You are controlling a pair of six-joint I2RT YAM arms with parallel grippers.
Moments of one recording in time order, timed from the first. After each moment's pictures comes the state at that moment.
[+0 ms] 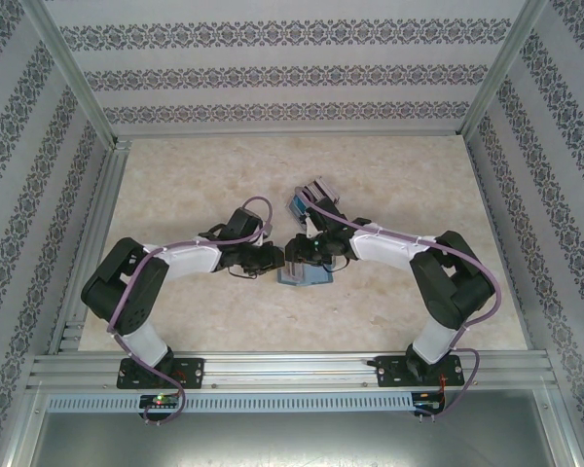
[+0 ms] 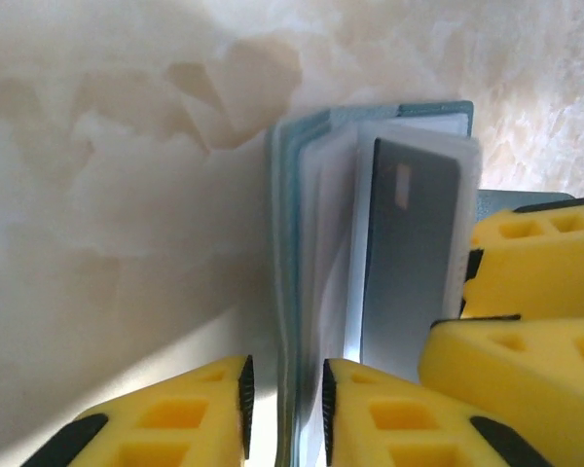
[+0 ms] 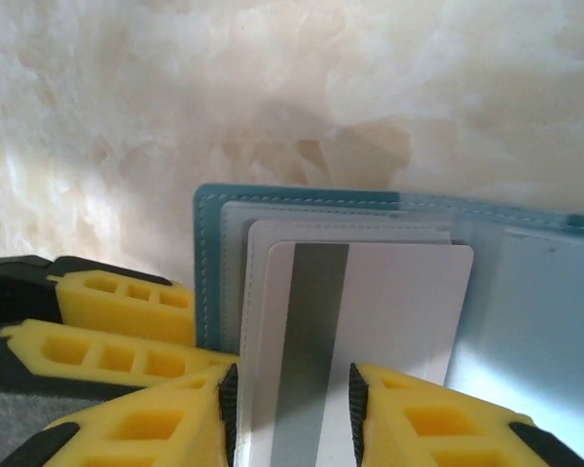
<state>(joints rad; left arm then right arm) -0.55 1.67 0.81 -0.10 0.50 -0.83 0.63 1.71 0.99 -0.30 -0.40 0.71</state>
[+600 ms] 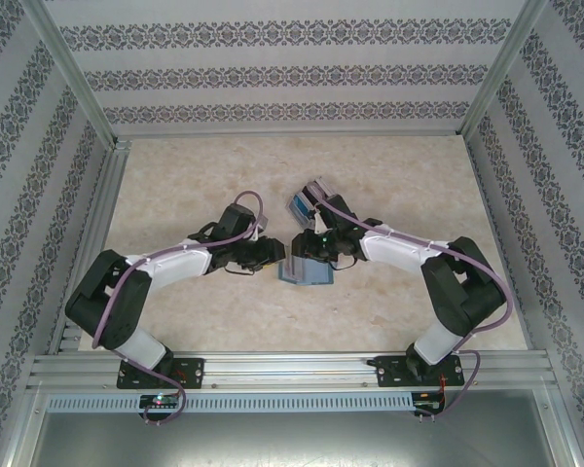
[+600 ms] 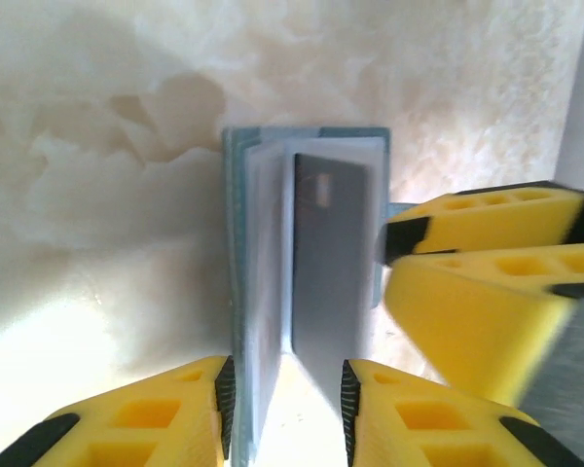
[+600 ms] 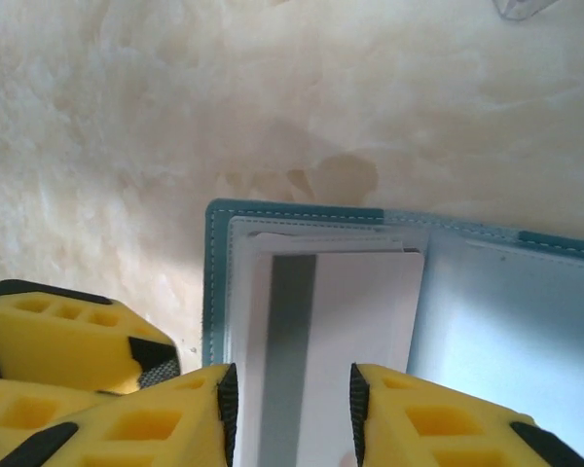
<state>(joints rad) -0.53 1.56 0.81 -0.09 0.50 -0.88 0.59 1.65 0.94 -0.25 -0.41 0.73</state>
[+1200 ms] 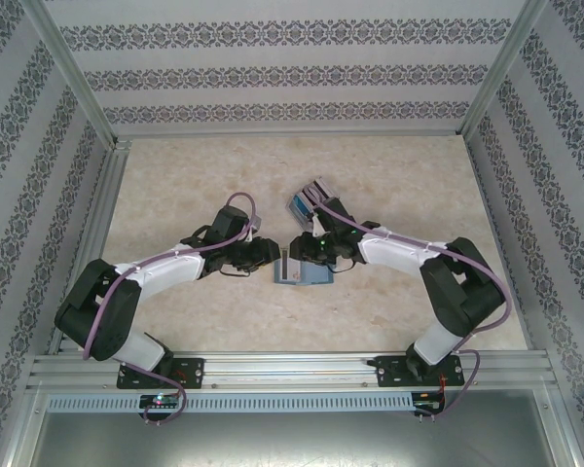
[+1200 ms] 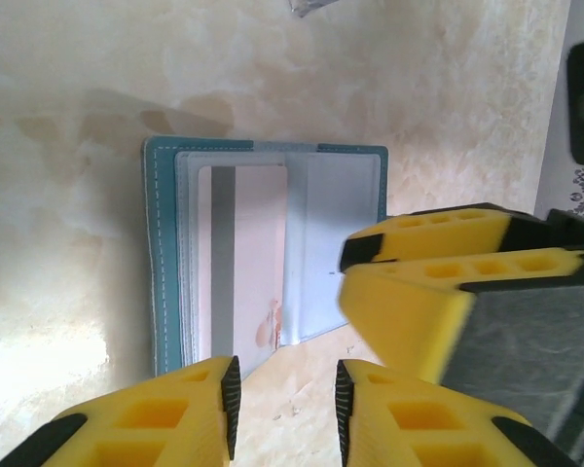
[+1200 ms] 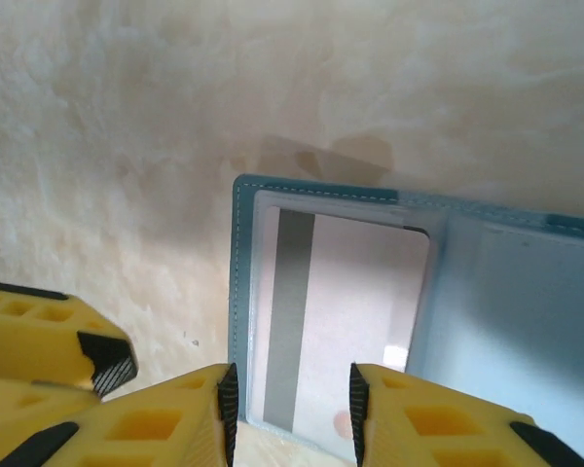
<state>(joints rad) -0.52 1.49 0.76 -0.09 0.47 -0.90 0.60 1.63 0.92 -0.24 -0.41 0.74</state>
